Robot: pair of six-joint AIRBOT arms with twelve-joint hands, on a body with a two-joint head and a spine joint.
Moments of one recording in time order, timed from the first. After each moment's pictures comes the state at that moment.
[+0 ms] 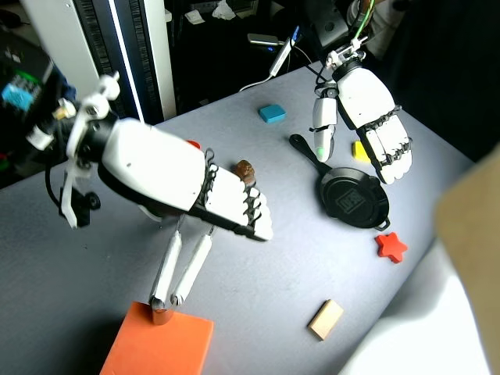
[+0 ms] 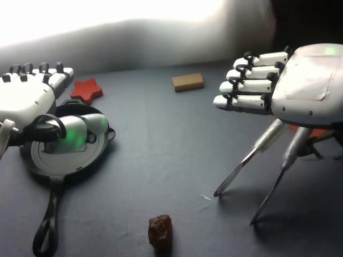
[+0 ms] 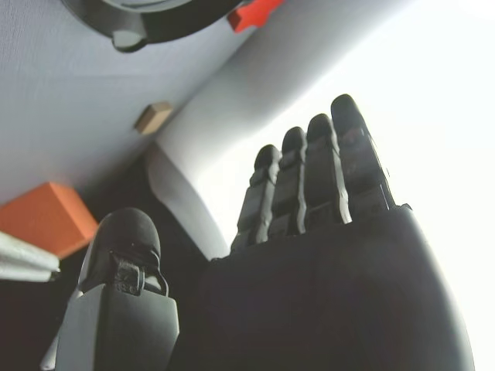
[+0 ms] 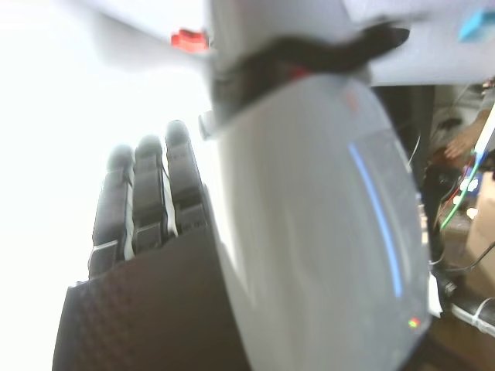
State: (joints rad) left arm 0.51 -0.82 0.71 -1.28 -0.89 1.98; right arm -0.21 -0.85 0.85 0.58 -0.11 -2.06
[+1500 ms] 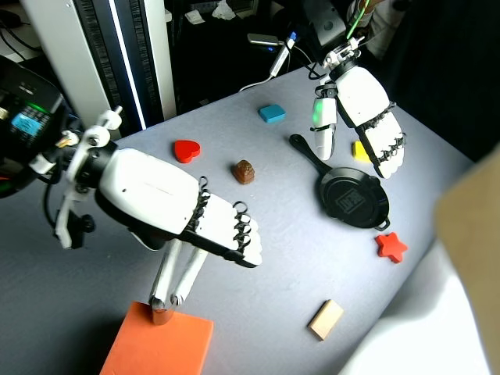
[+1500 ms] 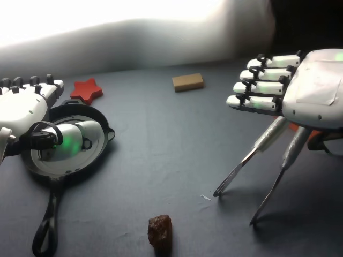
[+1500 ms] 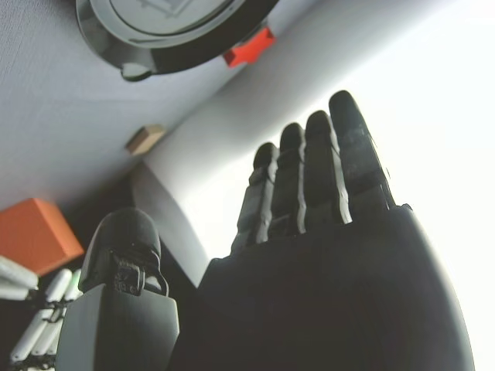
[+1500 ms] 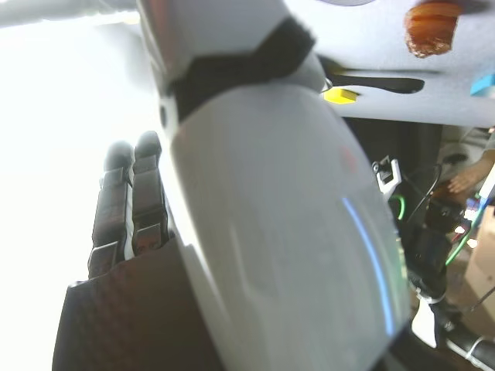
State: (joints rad) left arm 0.53 -0.83 0.68 -1.36 -0.96 1.99; right arm -0.26 -0.83 0.85 0.31 -0.05 -1.80
